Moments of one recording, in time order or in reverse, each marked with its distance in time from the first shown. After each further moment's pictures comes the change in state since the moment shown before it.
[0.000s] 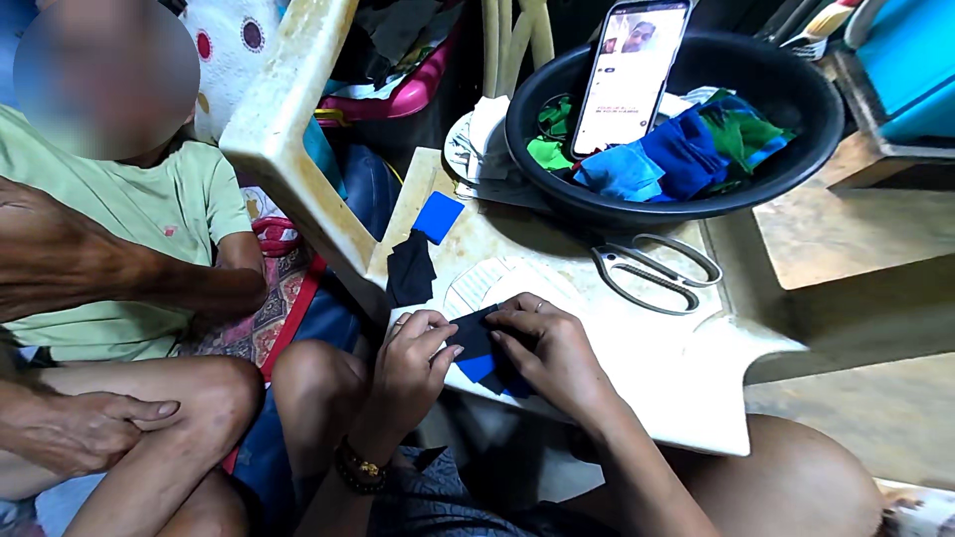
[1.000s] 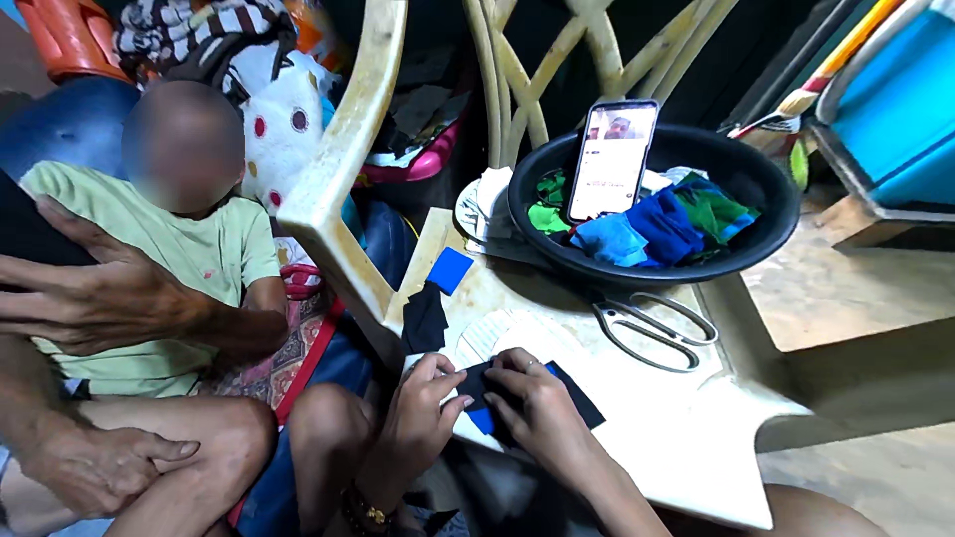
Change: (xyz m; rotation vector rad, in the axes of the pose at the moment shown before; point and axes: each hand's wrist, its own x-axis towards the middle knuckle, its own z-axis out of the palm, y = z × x) left_hand 0.008 0.000 -0.009 -0.056 -0.060 -0.006; right_hand 0.003 -0.017 0.012 -0.011 0.031 -0.142
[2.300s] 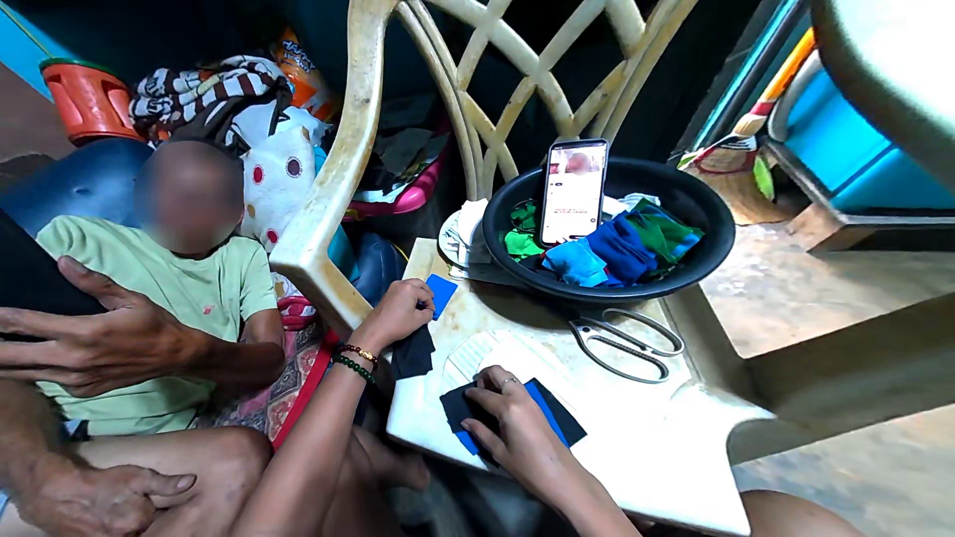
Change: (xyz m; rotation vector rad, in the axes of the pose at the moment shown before) left_hand 0.153 -0.042 -0.036 0.106 -0.441 -0.119; right_hand -0.001 -0.001 0.001 0.029 -0.076 0.068
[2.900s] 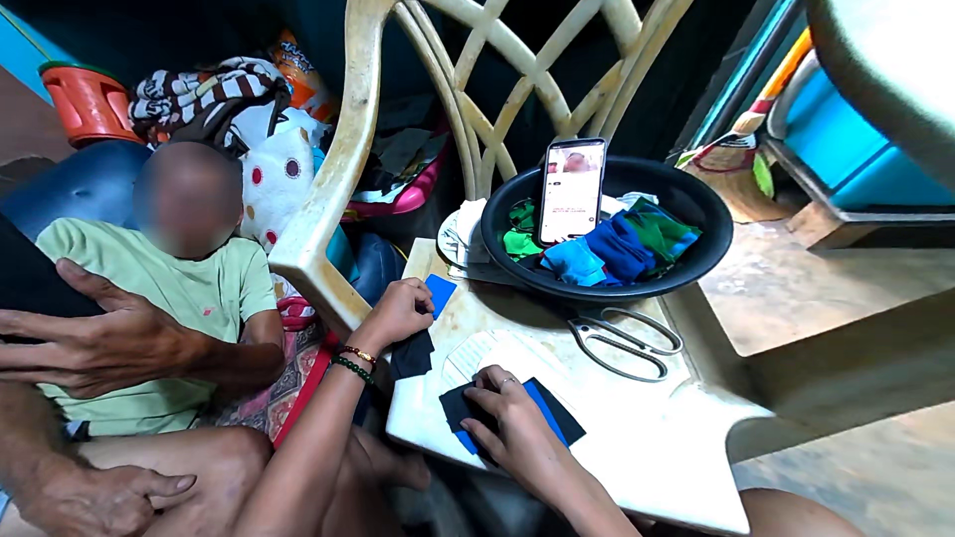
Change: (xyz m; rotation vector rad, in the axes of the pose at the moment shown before) left_hand -0.001 0.000 0.002 -0.030 0.015 -0.022; right_hand 0.000 0.000 0.000 -0.007 -0.012 0.012
